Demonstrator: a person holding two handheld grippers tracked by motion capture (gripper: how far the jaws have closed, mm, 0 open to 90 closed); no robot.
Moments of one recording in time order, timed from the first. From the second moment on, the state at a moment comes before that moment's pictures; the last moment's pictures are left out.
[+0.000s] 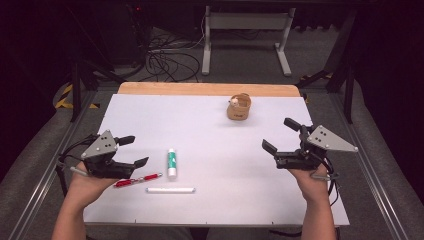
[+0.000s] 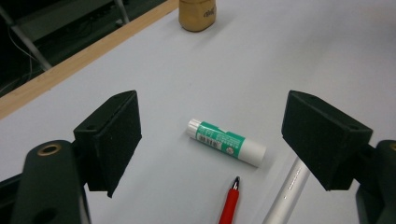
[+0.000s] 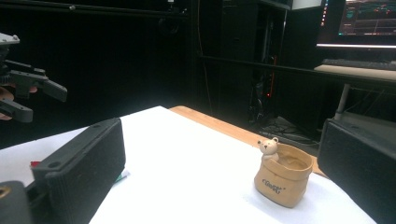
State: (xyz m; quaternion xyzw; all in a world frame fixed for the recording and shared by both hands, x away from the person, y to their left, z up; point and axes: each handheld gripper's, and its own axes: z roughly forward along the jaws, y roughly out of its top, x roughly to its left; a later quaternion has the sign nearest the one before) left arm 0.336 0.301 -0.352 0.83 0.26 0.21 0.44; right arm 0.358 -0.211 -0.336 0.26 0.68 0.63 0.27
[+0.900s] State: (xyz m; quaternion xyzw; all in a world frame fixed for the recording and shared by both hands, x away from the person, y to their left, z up) left arm 0.349 0.295 -0.381 0.88 0.24 0.16 0.37; right arm 0.359 -0.212 -0.337 0.26 0.68 0.63 0.26
